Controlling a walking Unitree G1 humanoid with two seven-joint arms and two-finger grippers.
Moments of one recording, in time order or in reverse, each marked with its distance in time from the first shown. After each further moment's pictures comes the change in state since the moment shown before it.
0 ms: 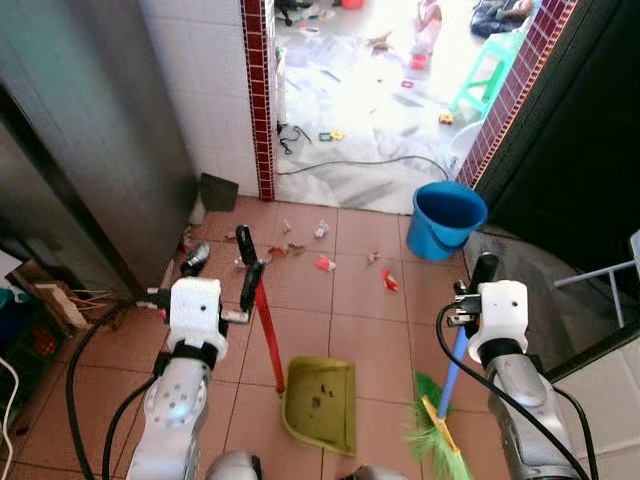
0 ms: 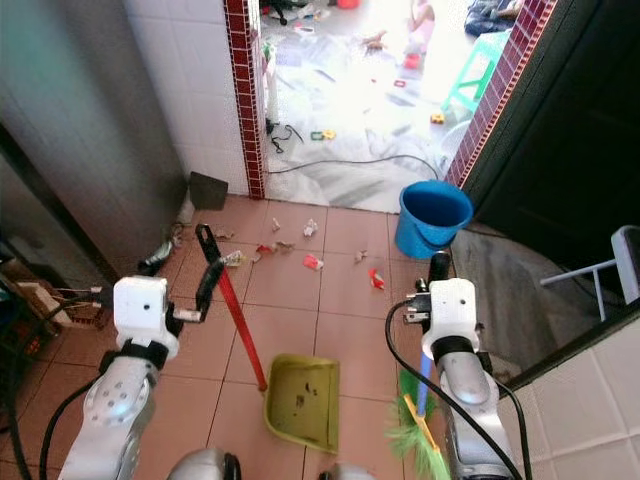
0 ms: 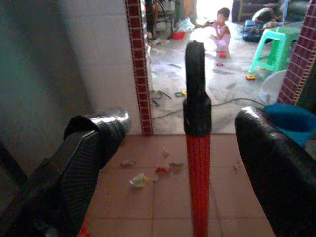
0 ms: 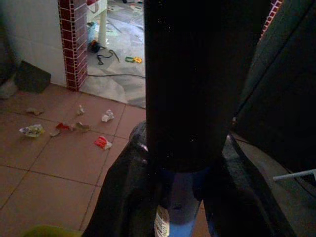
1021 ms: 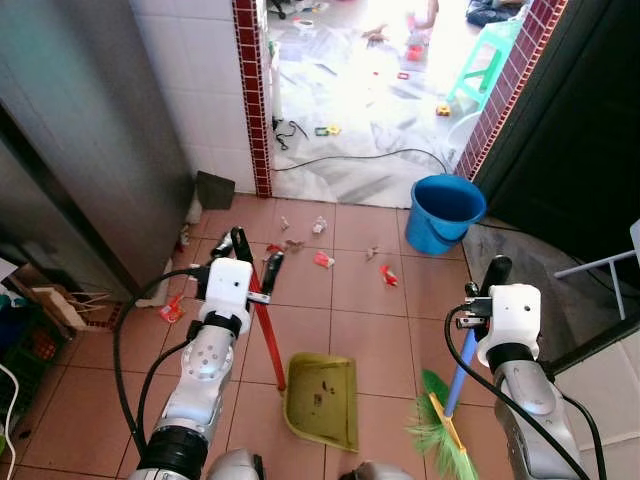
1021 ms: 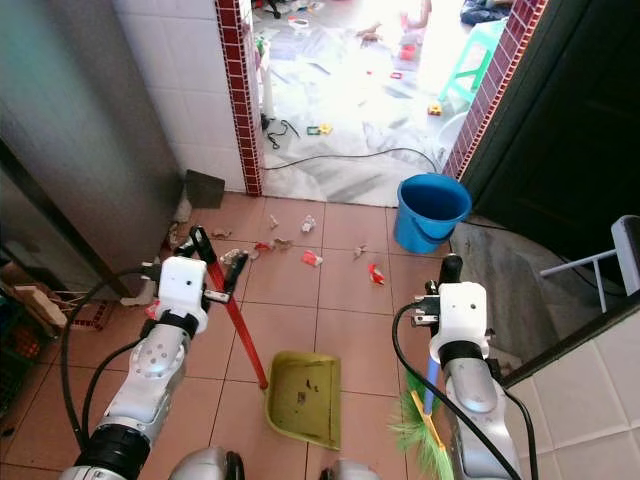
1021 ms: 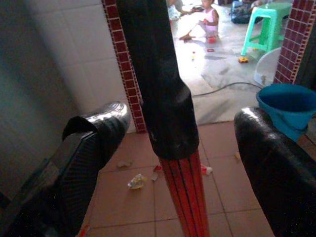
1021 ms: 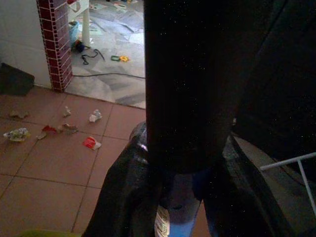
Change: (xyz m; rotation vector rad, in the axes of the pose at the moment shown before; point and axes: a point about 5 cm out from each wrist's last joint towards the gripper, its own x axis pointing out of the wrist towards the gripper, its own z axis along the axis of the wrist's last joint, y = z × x) left arm 0.058 -0.008 -0.024 0.094 0.001 -0.021; right arm -0.011 -0.006 0.006 0.001 -0.012 -0.061
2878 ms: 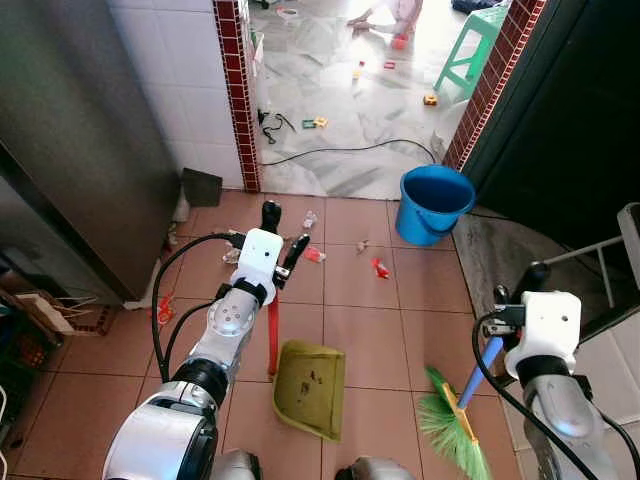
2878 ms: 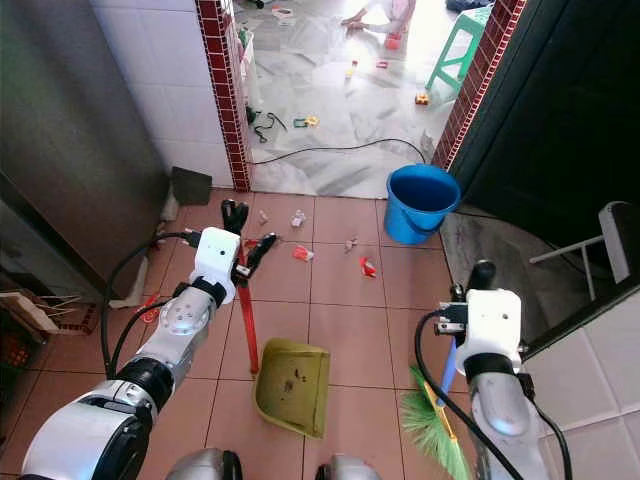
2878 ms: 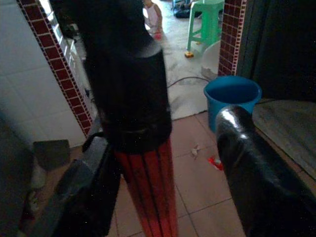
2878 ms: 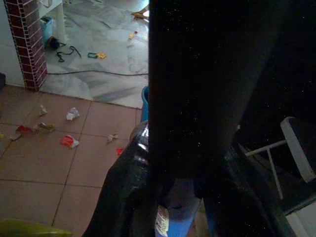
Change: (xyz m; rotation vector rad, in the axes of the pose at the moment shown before) left arm 0.048 -0.022 0.008 0.024 0.006 -0.214; right arm -0.025 -0.021 0.017 -0.025 -0.011 -0.062
